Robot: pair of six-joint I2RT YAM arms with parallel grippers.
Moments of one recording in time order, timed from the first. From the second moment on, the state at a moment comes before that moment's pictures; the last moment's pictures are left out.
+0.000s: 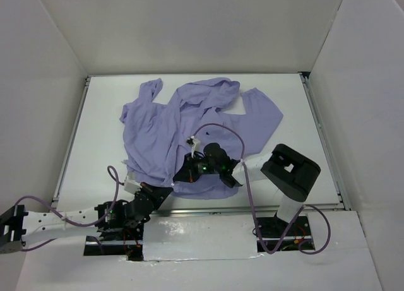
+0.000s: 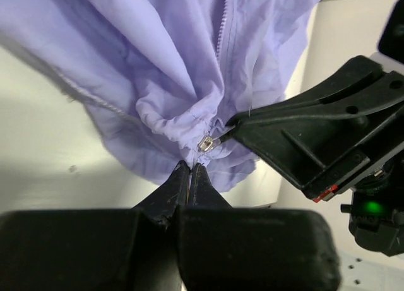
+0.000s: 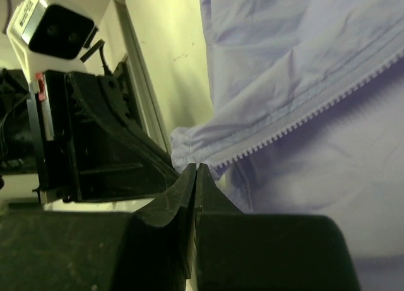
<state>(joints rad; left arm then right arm) -1.31 0.51 0.04 -0.14 -0.78 -1.76 0.90 1.72 0.66 0.72 -0.47 0.68</state>
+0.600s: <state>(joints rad) -1.31 0.62 0.04 -0.05 -0.75 -1.73 0.87 1.91 0.52 1.16 -0.38 1.03</state>
